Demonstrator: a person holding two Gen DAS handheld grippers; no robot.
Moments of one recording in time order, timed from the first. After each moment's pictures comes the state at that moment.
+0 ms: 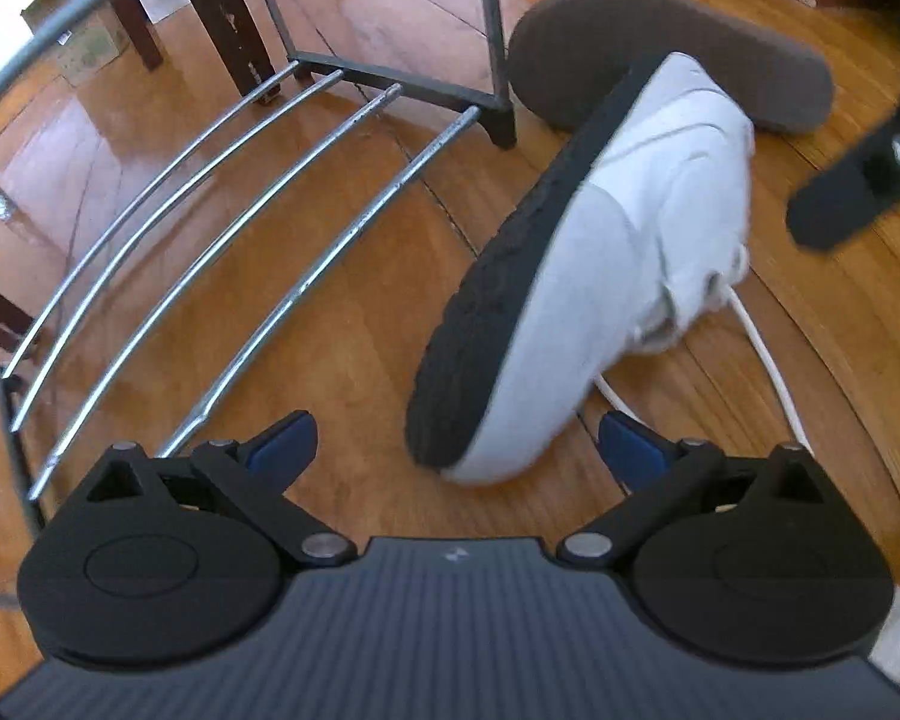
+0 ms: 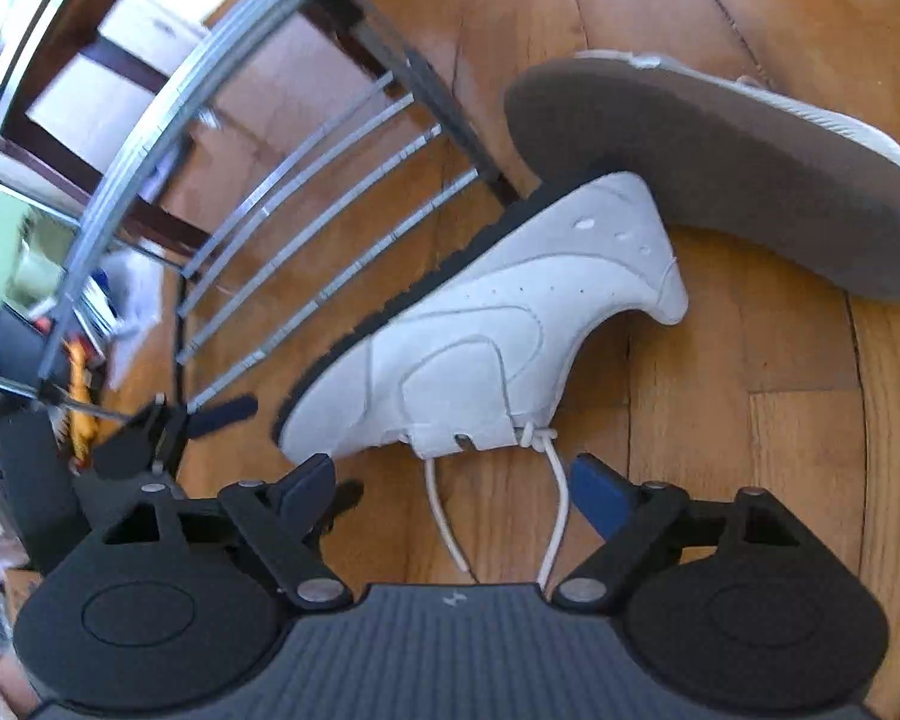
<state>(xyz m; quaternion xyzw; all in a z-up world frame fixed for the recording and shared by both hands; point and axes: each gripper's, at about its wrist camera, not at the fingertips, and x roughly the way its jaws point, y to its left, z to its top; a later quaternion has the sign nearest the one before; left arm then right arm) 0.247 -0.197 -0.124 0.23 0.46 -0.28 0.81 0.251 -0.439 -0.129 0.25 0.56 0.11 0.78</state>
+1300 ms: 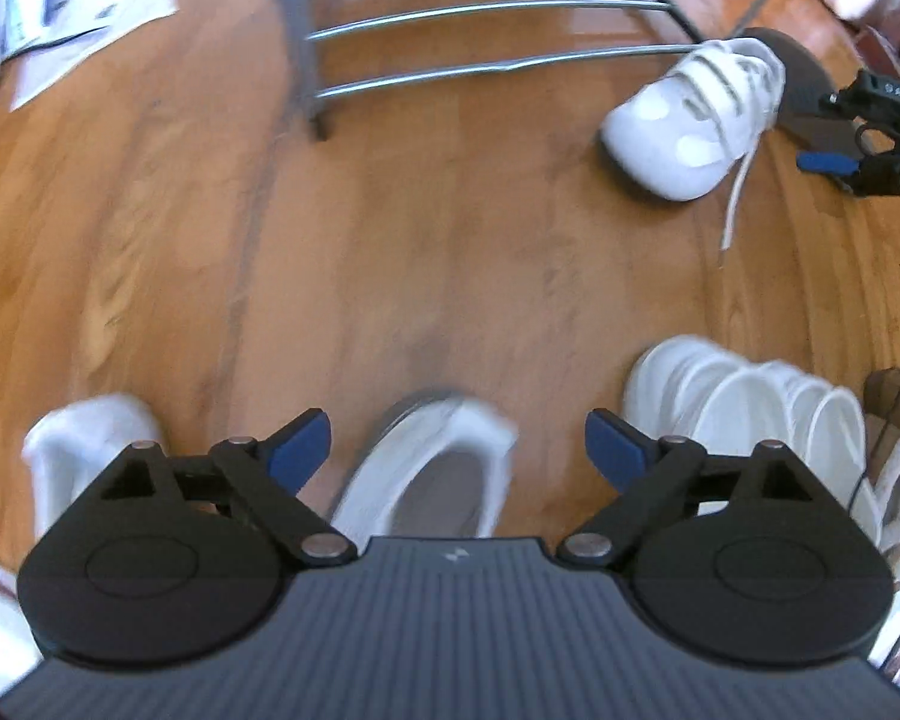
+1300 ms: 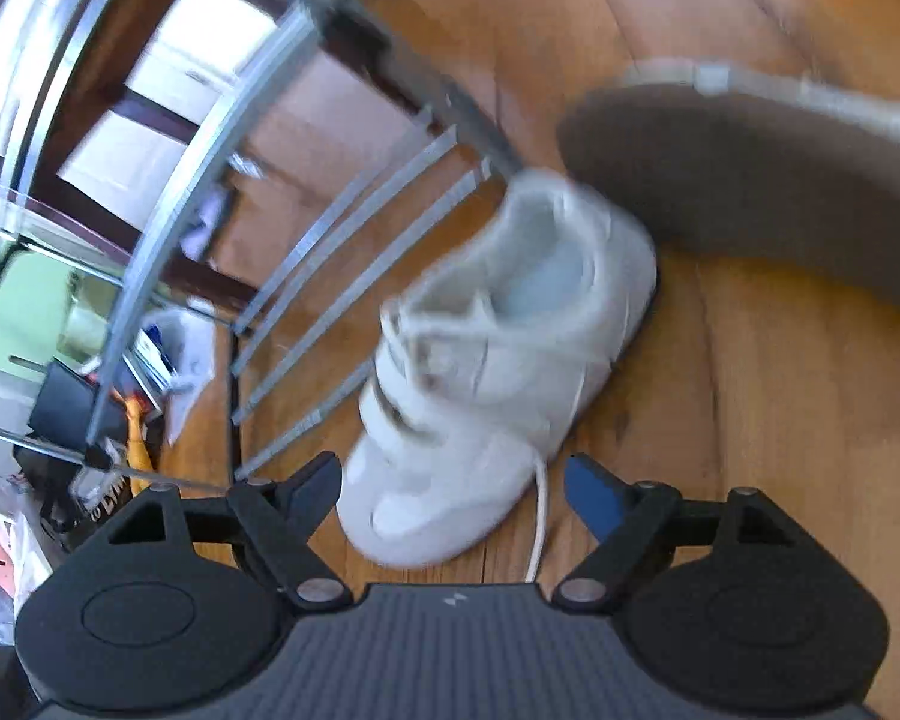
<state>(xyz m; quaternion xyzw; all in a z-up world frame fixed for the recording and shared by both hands) 0.108 0.039 -0.031 0.02 0.61 -0.11 0.79 0.251 -0.418 -0.144 0.34 0.53 0.13 0.76</state>
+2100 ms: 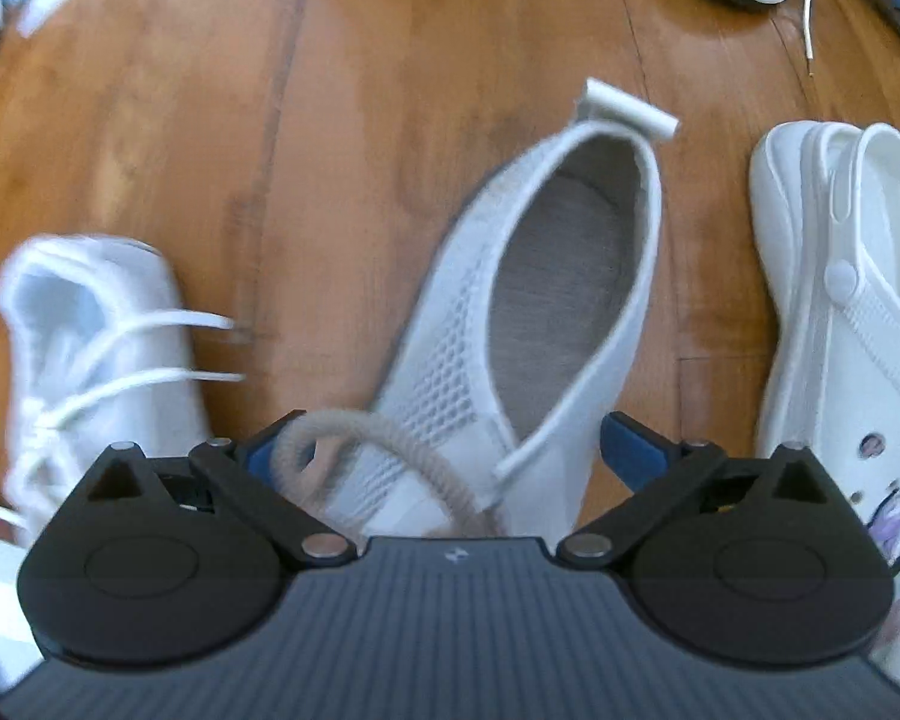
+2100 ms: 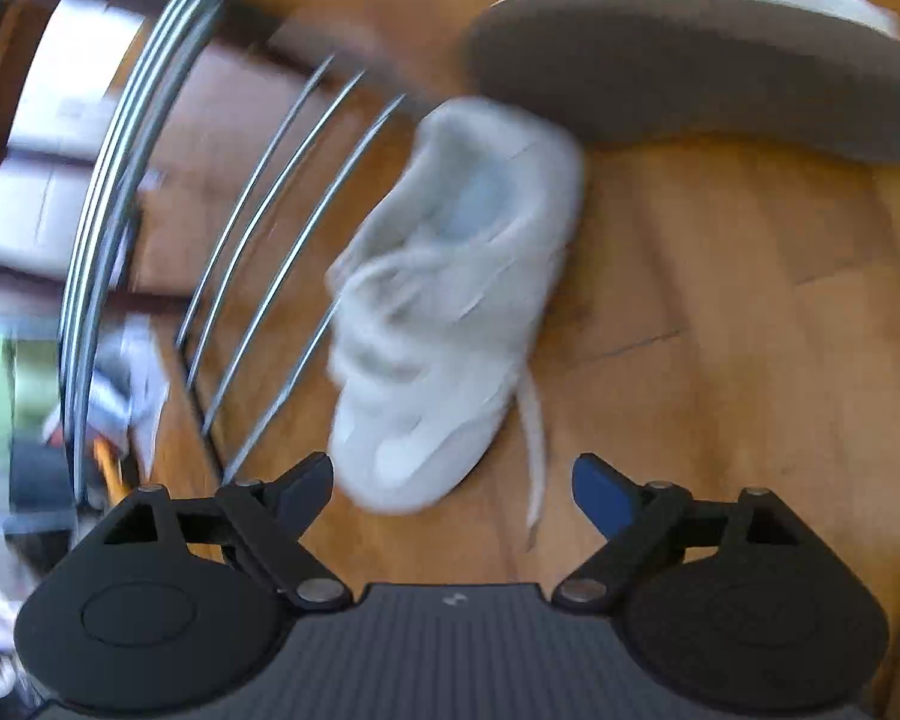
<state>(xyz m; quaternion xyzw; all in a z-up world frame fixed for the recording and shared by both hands) 0.092 0.064 -0.137 0.06 0.67 -0.11 0.73 0.242 -0.439 -0.121 0.42 0.57 0.01 0.70</state>
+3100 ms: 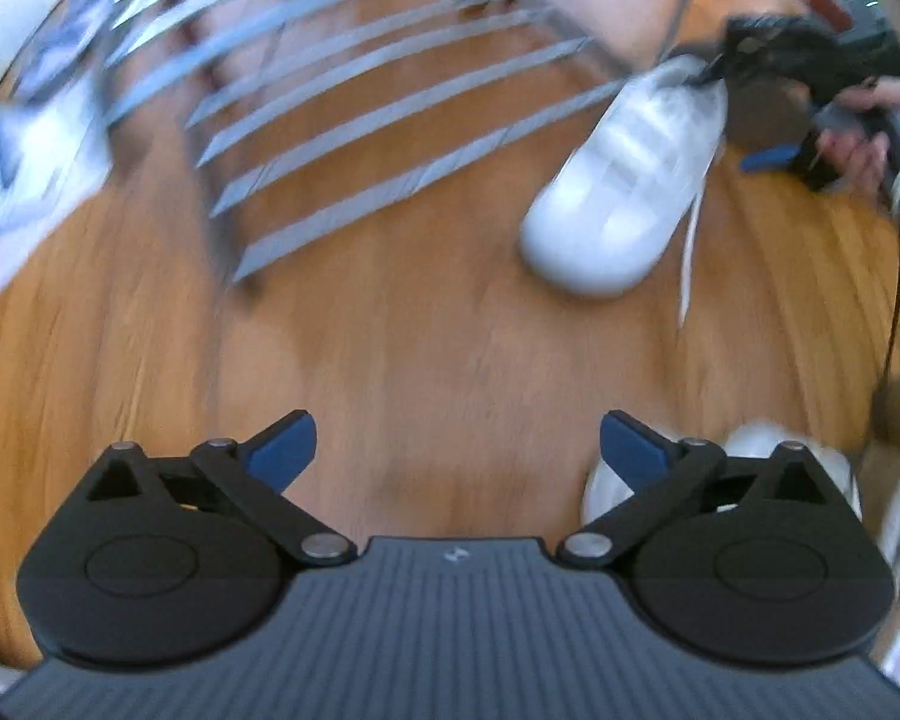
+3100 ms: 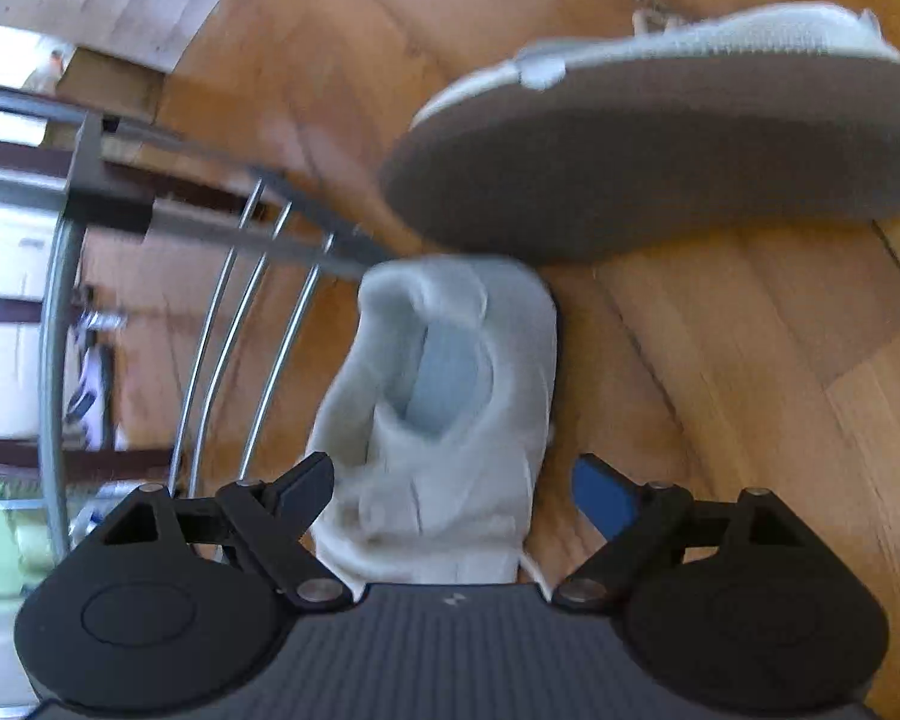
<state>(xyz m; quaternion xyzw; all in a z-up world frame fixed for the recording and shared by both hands) 0.239 -0.064 -0.036 0.11 0.53 -0.20 0.82 0.298 -0.452 -0.143 0.46 0.52 -0.07 0.72</state>
